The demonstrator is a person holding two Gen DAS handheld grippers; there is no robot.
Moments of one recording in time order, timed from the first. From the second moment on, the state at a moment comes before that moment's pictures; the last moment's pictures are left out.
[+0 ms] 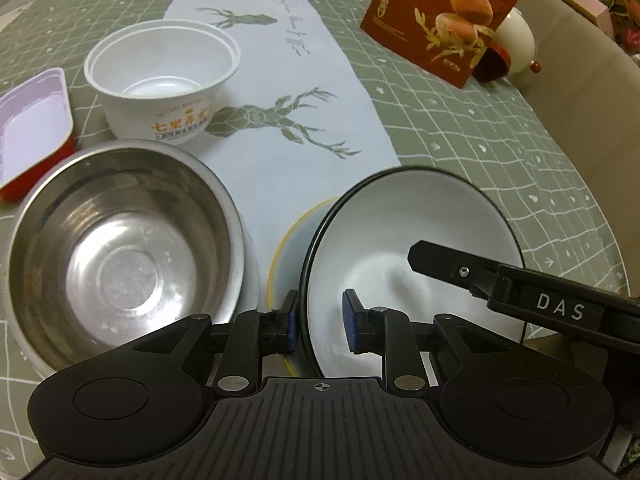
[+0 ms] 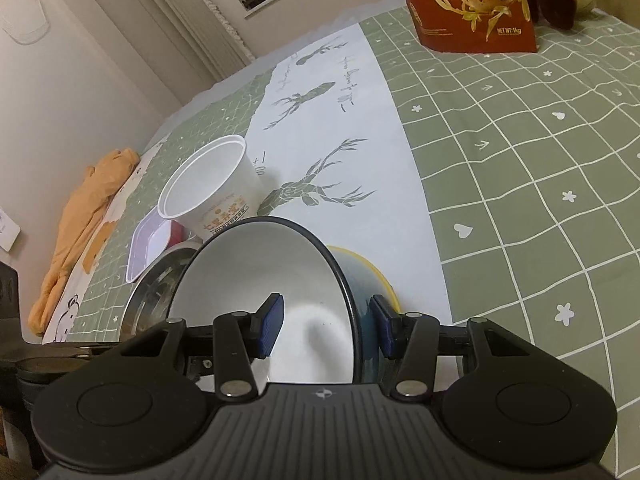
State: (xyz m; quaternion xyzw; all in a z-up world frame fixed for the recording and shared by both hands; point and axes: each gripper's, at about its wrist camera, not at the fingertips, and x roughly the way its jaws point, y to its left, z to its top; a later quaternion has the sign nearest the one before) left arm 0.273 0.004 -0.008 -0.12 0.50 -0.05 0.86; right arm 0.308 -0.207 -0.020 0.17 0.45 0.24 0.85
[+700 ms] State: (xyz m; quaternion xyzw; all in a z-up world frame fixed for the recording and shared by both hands) left arm 0.268 0.008 0.010 -0.11 0.47 -0.04 0.87; right arm 0.301 -0.225 0.000 0.16 0.41 0.23 0.87
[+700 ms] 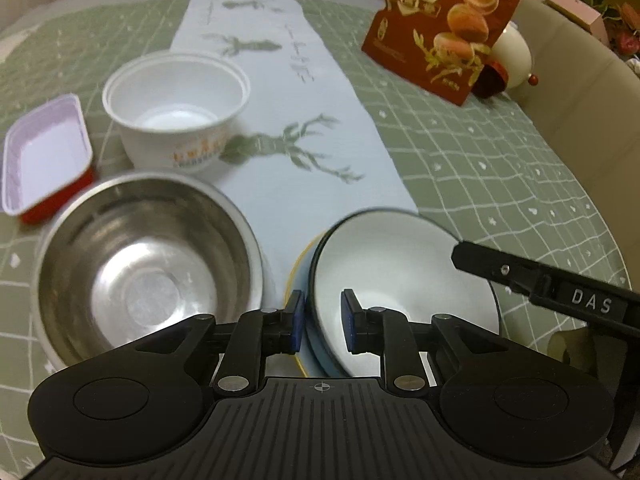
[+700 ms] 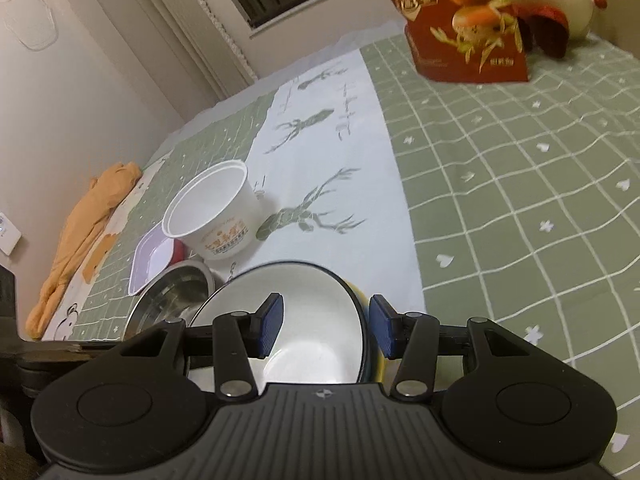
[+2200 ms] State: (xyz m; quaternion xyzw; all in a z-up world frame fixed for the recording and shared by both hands) left arm 0.341 0.001 -0.031 -0.09 0.48 -0.04 0.87; right arm 0.353 -0.196 -0.056 0.17 0.46 0.20 0.85
